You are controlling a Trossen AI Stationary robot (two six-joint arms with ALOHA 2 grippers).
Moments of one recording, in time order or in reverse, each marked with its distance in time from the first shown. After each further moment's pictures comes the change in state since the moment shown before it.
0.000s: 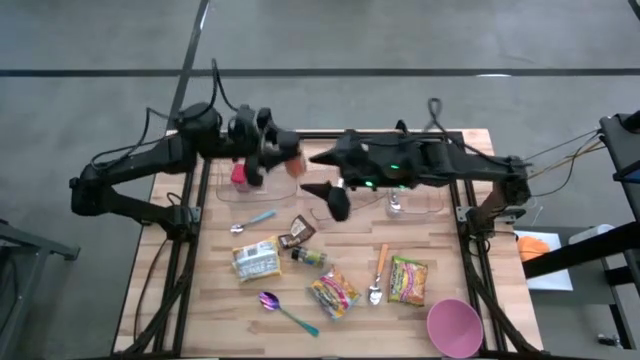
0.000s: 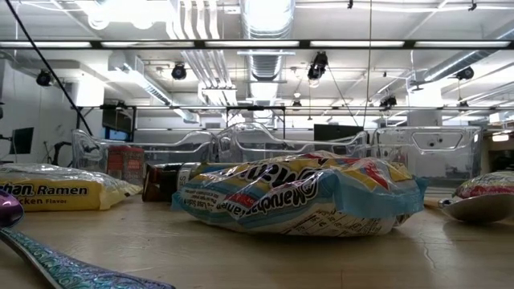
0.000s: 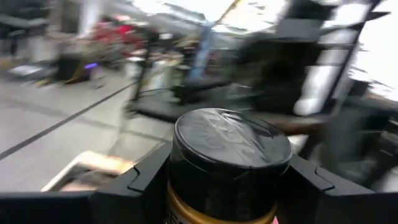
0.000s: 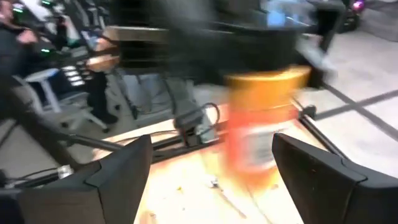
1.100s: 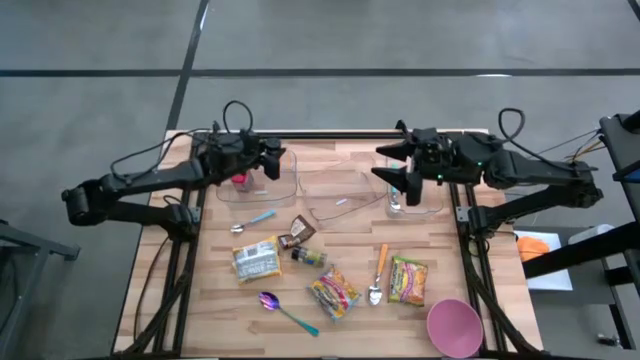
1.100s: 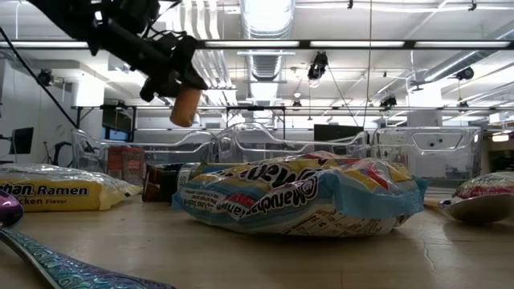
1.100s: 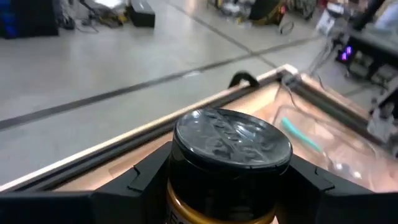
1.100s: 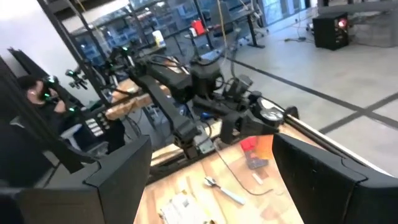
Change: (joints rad) left arm 0.189 -0.068 -0.623 0.149 -0.514 -0.044; right arm -0.098 -0.674 -0.854 0.383 -0.025 0.115
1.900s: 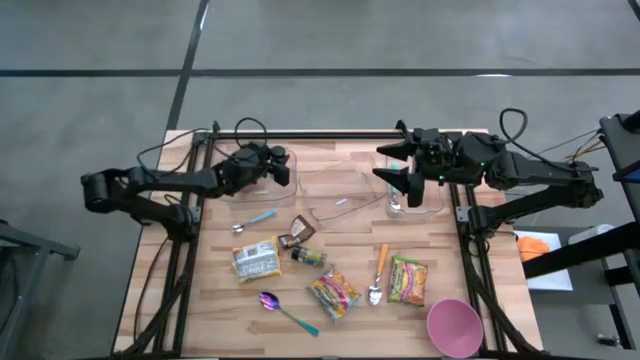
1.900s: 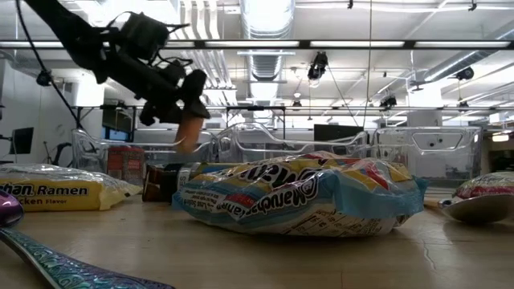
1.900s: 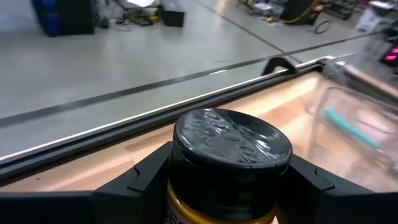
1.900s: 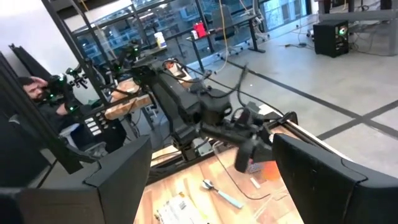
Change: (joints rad) left arm -0.063 0.200 -0.111 0.259 -0.177 -0.037; right arm 0.000 -0.005 0.002 0.011 0.000 -0.033
